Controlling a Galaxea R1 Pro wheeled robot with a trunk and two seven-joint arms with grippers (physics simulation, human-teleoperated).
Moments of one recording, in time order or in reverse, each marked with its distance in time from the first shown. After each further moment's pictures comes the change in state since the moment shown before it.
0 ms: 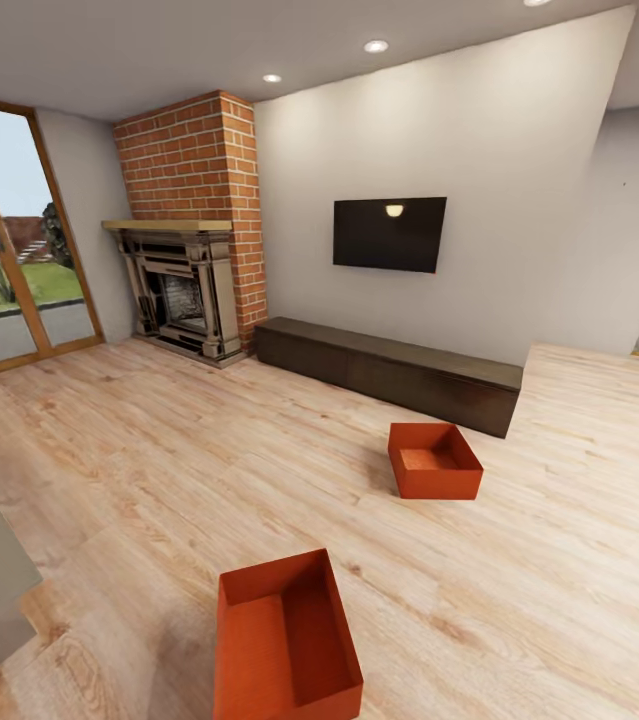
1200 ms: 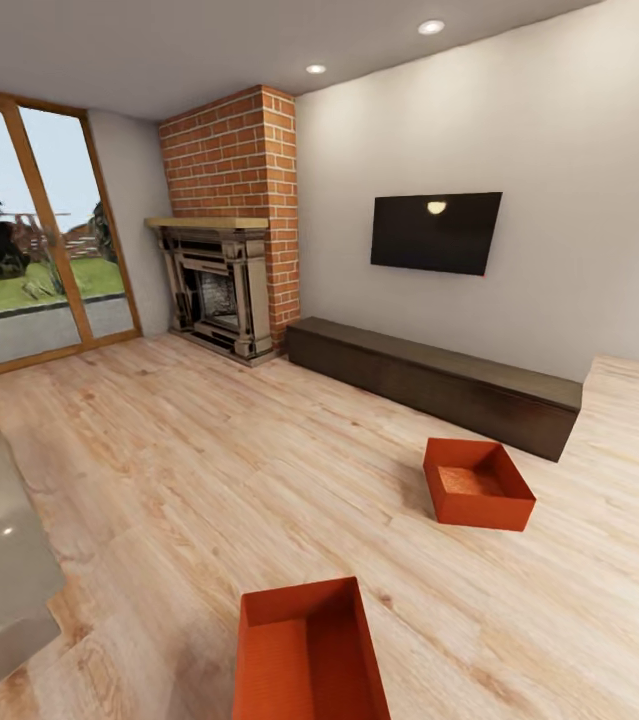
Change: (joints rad) left arm 0.000 0.000 -0.001 -0.001 -0.001 0.000 0.000; right arm 0.000 0.001 0.002 0.000 0.000 0.000 0.000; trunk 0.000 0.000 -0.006
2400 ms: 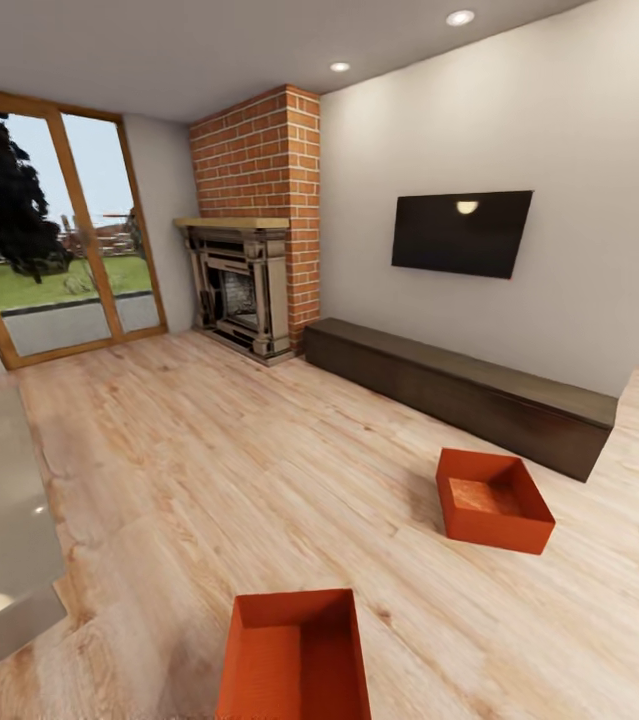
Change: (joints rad) left arm 0.000 0.000 0.001 -0.001 0.000 -0.001 0.000; right arm 0.000 -0.001 0.003 0.000 0.000 0.000 0.000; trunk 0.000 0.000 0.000
